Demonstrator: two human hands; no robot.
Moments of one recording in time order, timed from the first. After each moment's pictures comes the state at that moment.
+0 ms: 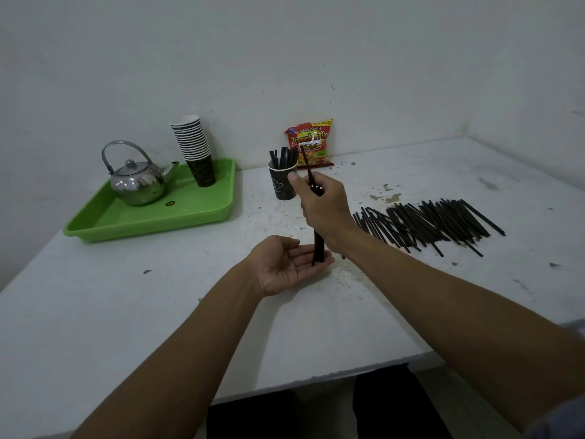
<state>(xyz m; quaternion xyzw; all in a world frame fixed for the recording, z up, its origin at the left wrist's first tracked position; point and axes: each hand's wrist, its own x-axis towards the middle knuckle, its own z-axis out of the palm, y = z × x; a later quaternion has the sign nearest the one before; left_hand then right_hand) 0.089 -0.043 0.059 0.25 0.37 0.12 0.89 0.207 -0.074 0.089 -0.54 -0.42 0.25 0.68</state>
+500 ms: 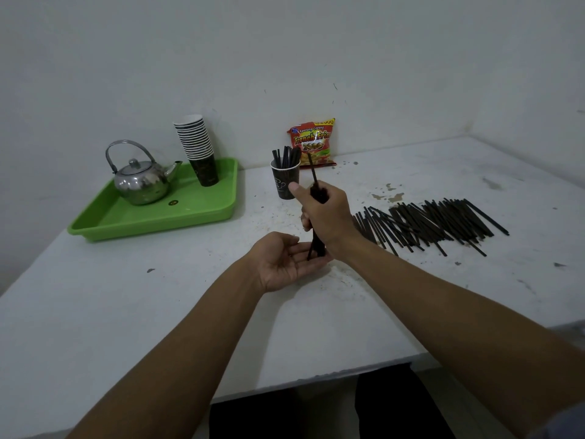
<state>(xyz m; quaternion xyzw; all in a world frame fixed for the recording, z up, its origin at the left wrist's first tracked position) 0.087 -0.042 0.065 0.25 0.36 0.14 0.89 0.201 -0.078 0.076 -0.53 -0.41 0.26 0.70</state>
